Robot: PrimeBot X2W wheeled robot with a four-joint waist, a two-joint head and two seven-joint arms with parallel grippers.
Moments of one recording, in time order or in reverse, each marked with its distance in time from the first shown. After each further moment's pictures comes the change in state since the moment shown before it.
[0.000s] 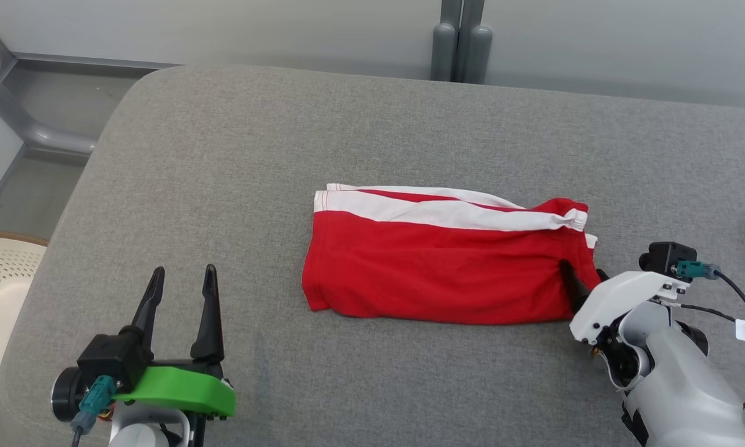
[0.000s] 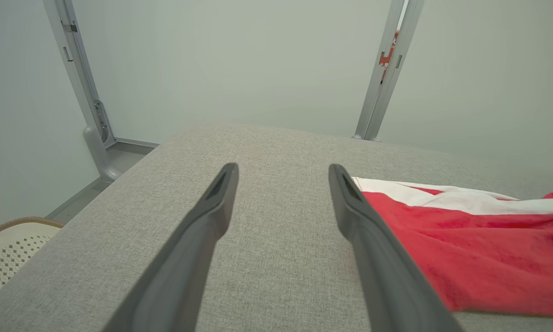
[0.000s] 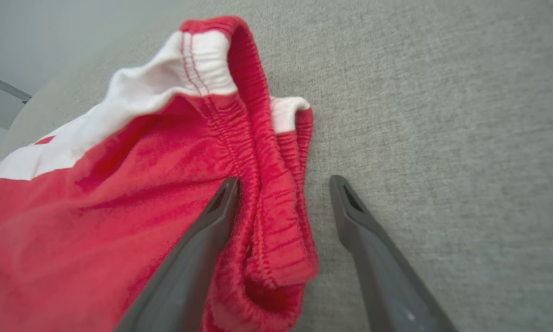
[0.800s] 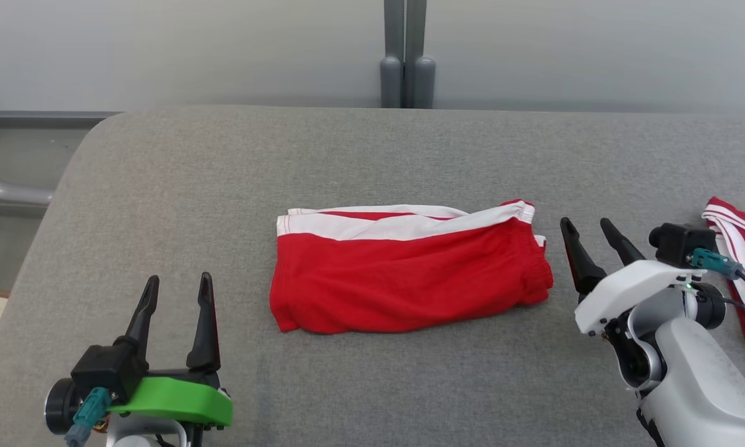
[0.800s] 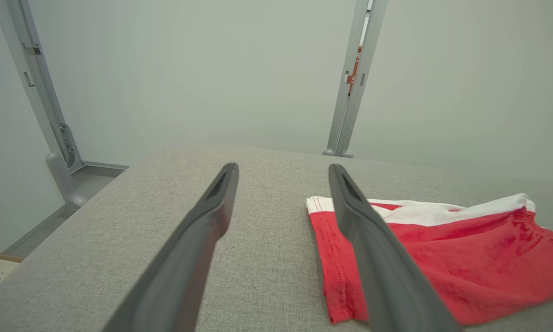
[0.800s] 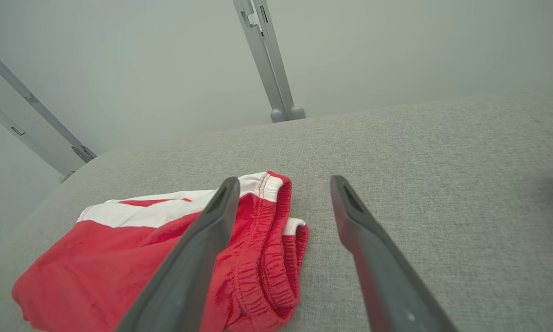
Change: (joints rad) left arm 0.035 0.067 -0.063 -0.075 -0.059 0.090 0.000; right arm 0.140 -0.089 0.114 -0.414 -0.021 -0.001 -0.113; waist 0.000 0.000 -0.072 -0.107
